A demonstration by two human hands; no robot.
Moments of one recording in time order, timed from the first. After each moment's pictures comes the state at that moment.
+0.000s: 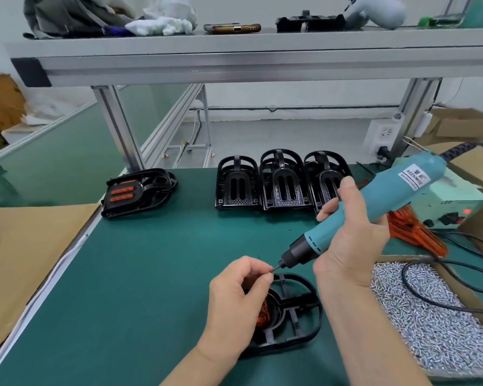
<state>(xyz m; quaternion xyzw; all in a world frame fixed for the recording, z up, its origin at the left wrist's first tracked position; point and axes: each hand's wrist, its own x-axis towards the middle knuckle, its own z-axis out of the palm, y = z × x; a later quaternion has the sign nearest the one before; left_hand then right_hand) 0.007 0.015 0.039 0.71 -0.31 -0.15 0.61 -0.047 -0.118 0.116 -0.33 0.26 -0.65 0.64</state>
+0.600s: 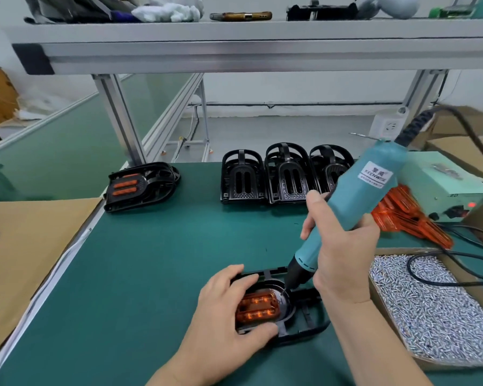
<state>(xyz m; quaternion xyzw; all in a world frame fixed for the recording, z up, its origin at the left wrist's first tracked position) 0.033 0.068 0.005 0.79 -0.47 -0.14 0.36 -0.048 -0.089 0.099 -0.50 0.20 -0.58 0.61</state>
